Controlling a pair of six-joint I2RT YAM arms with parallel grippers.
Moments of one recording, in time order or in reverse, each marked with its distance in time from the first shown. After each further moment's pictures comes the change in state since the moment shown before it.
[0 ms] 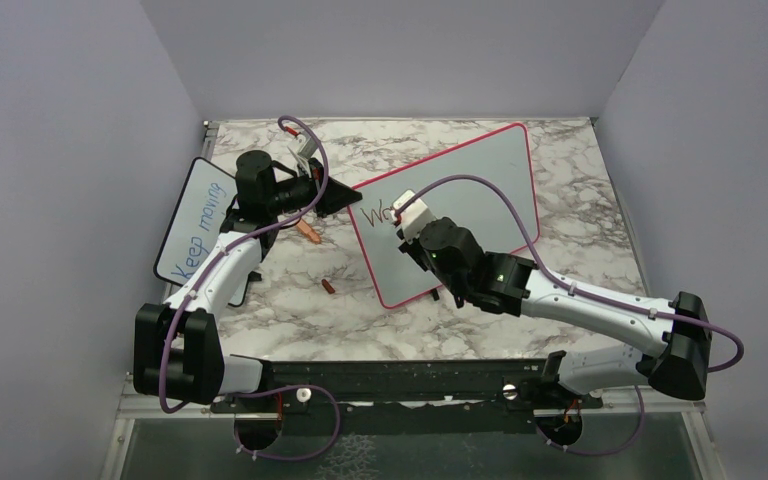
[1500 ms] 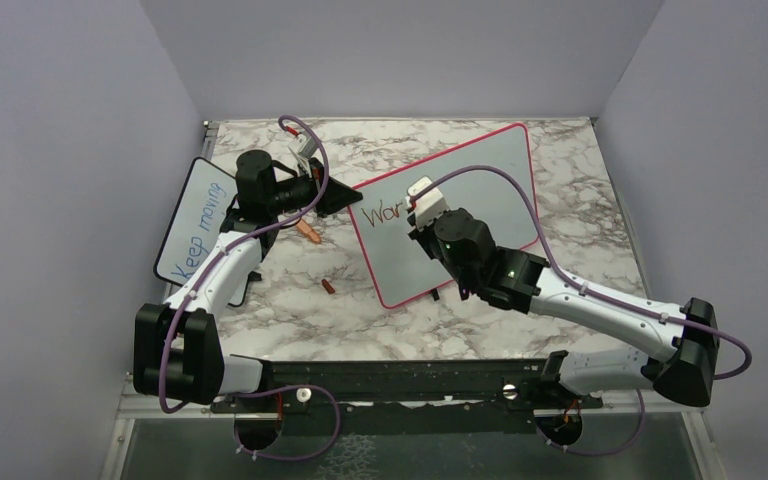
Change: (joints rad) left arm 0.000 0.000 0.004 -0.003 0.003 0.000; right arm -0.040 -0.042 -0.003 0.061 0.019 -0.009
